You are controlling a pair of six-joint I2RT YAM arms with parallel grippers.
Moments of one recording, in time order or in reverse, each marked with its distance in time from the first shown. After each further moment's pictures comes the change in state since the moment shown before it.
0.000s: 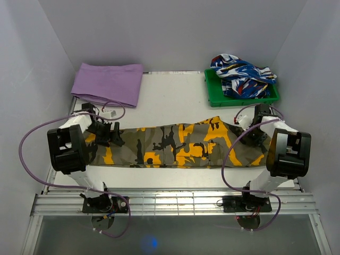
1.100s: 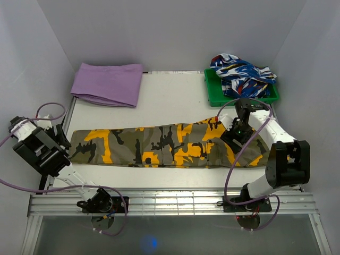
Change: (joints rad) left arm 0.678 0.145 0.346 -0.155 -0.039 0.204; right arm 0.298 -0.134 0.159 -0.463 -0.185 0.155
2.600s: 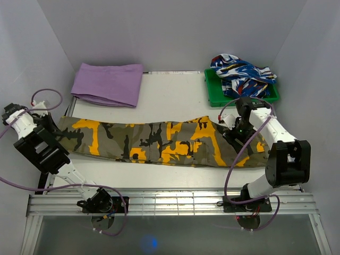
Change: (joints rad) left arm -0.035 0.054 0.179 -0.091 0.132 -0.020; right arm -0.006 0.023 0.059 -0.102 0.072 0.103
